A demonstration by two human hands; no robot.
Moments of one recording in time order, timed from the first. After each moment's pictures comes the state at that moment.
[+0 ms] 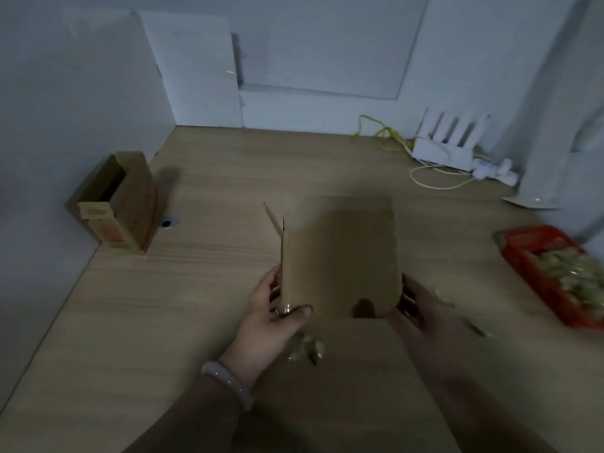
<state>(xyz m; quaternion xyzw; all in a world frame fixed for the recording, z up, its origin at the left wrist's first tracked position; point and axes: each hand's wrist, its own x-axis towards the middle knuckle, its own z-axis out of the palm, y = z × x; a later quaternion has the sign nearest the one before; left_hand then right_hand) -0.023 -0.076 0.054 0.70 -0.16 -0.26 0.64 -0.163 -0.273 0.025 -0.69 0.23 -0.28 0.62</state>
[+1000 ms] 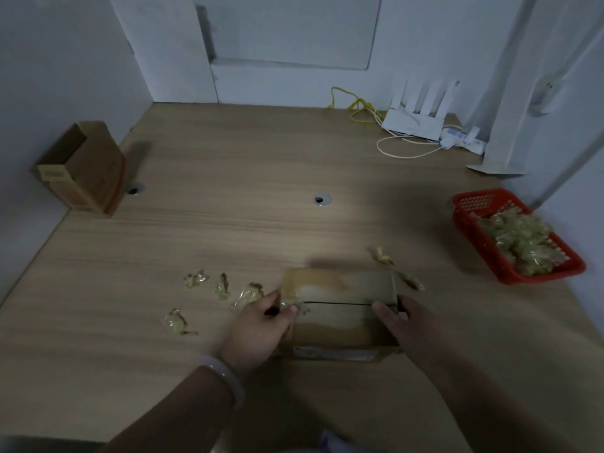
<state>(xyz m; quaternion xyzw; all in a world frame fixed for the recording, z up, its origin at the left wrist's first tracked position) -0.167 -0.145 0.011 0.84 -0.15 -0.27 0.45 -0.313 -0.359 0.019 -0.79 0.38 -0.07 0.48</state>
